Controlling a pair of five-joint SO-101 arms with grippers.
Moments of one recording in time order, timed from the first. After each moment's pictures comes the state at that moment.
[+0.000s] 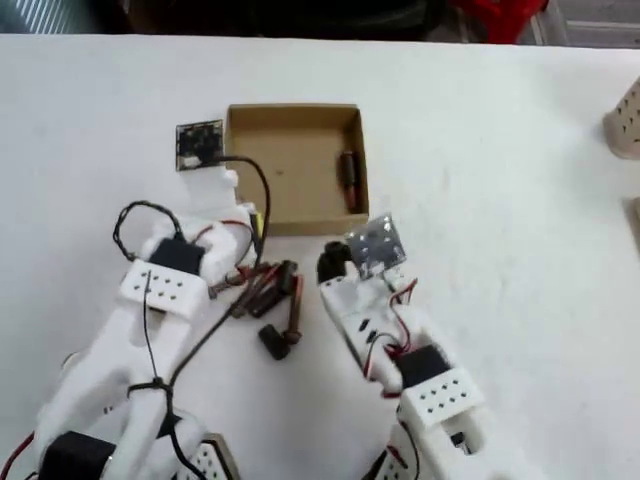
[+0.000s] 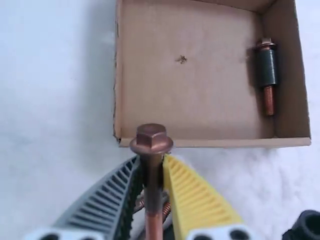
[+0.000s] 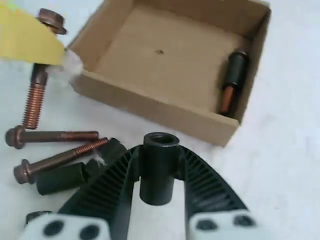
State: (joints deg) left arm 8.9 -27.2 49.0 38.5 24.0; right arm -28.0 -59.9 85.5 12.7 4.0
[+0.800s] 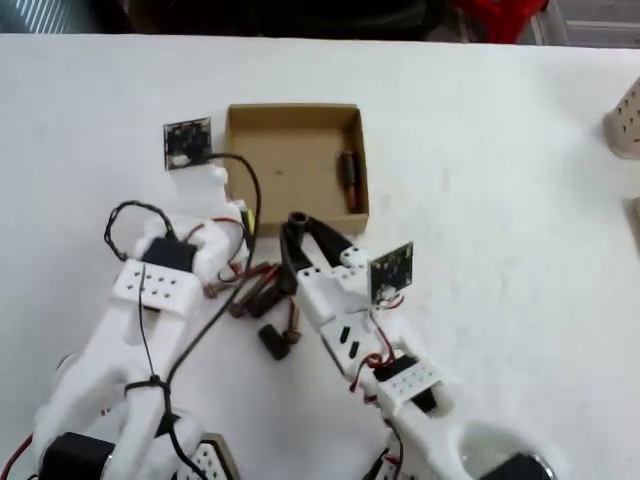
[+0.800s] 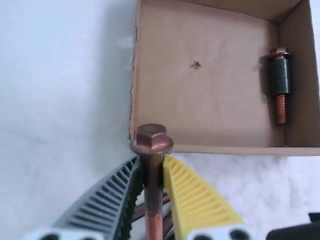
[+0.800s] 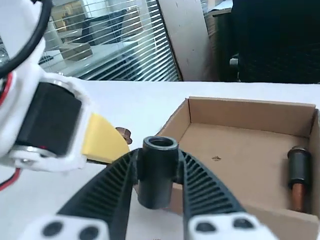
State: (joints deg) left arm 6.5 -27.2 49.0 38.5 24.0; right arm -34.0 -31.3 90.0 -46.3 -12.1
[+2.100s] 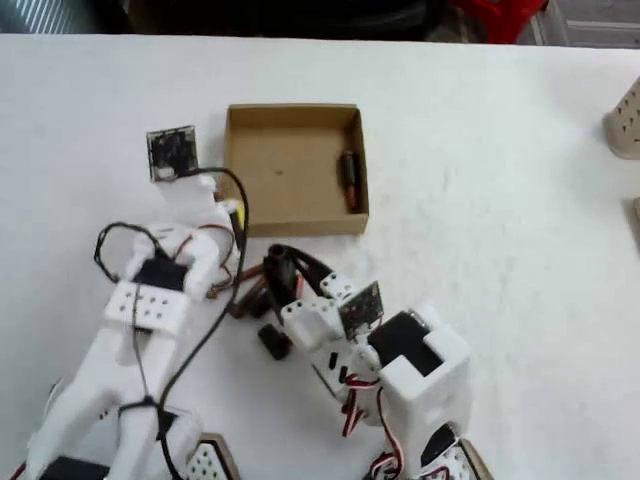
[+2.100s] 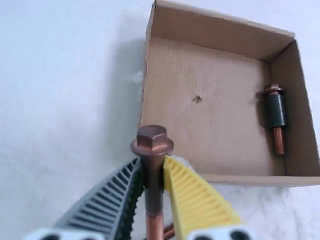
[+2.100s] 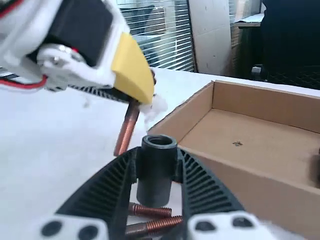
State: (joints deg) left arm 4.4 -32.4 57.8 25.5 21.9; right arm -39.9 19.6 86.4 -95.8 -3.7
